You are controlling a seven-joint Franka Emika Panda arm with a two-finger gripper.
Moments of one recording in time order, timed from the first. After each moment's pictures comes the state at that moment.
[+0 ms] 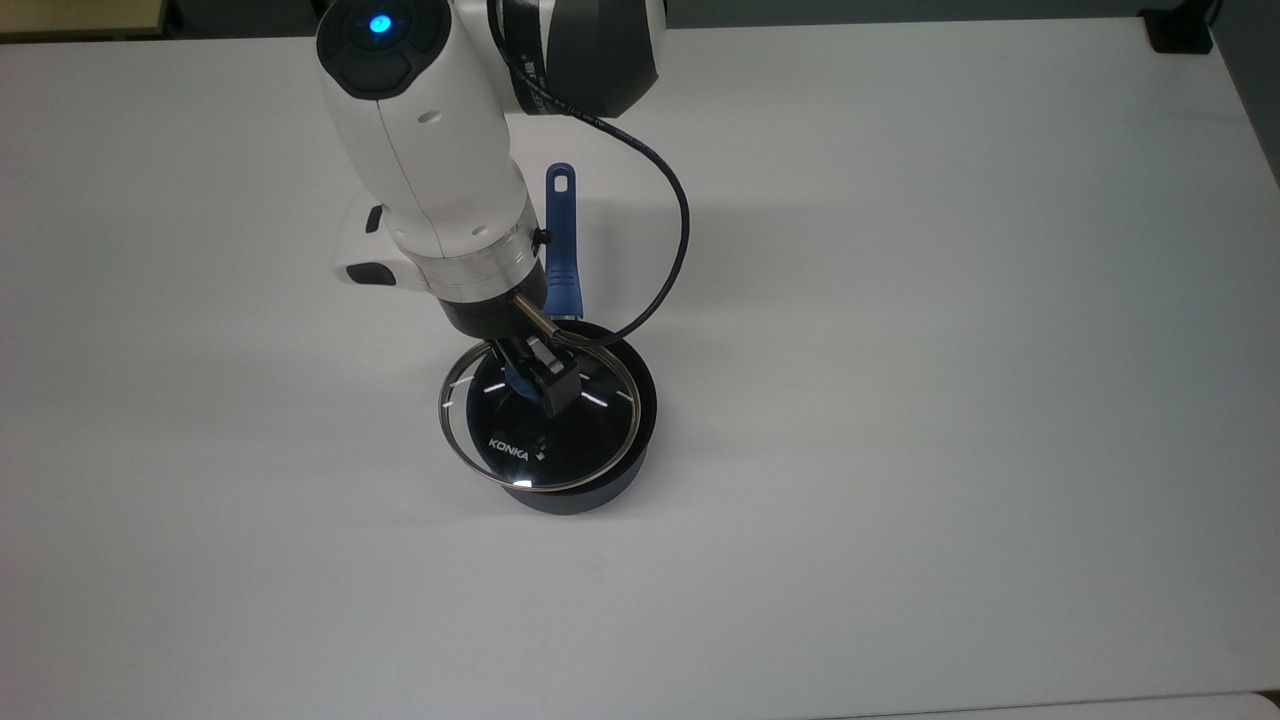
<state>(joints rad) 0.00 0.63 0.01 -1.13 0.12 1.88 0.82</state>
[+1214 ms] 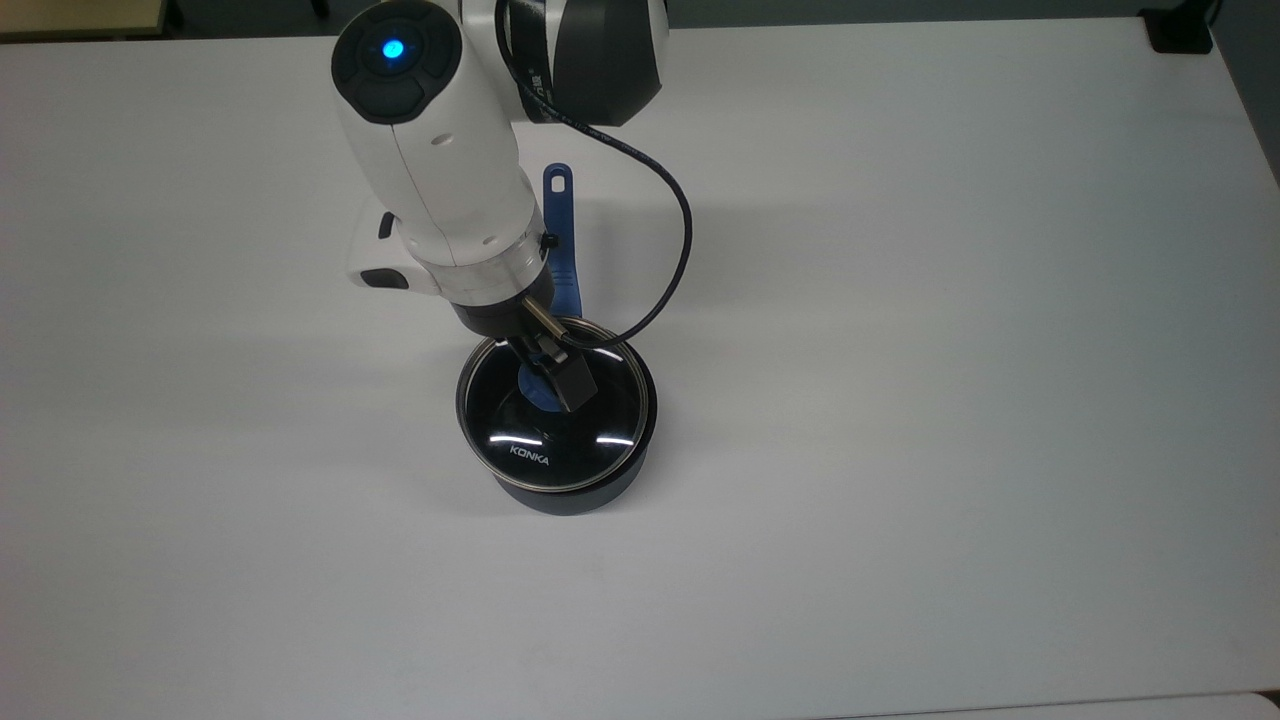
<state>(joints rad) 0.00 0.61 0.01 -1.19 0.12 1.87 0.82</state>
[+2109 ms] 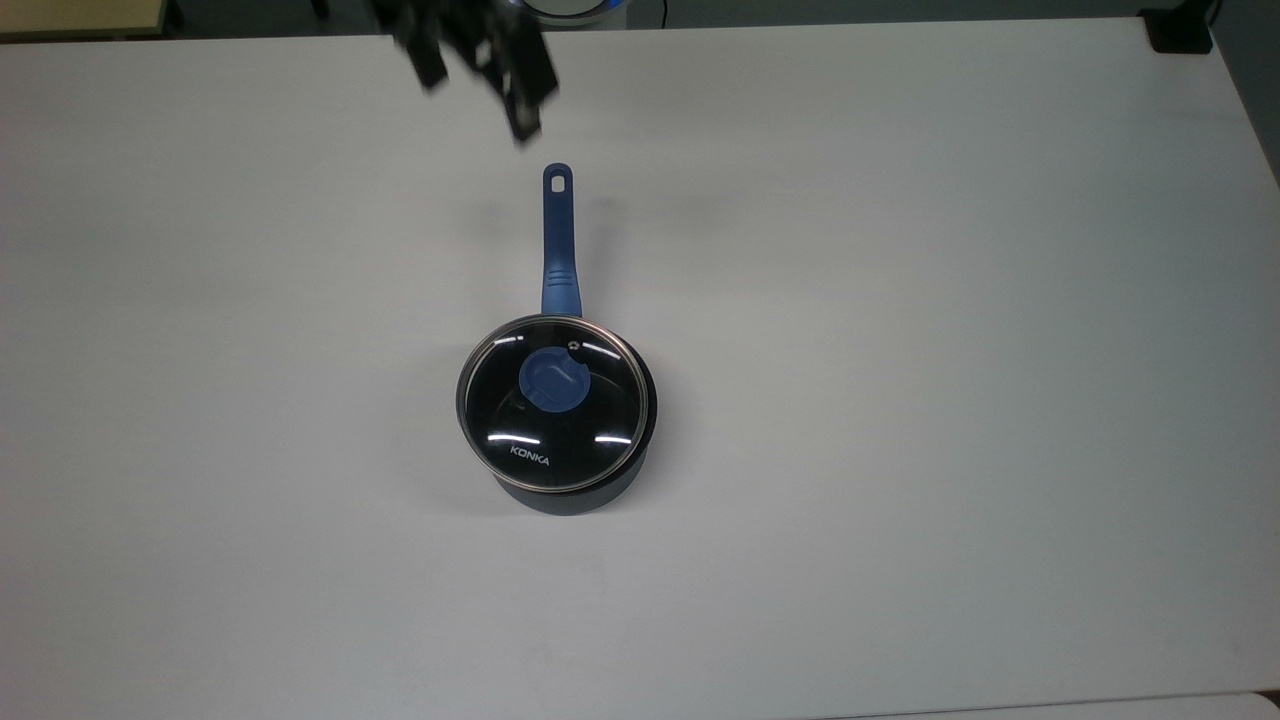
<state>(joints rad) -0.05 0.17 0.00 -1.35 0.12 1.62 0.61</state>
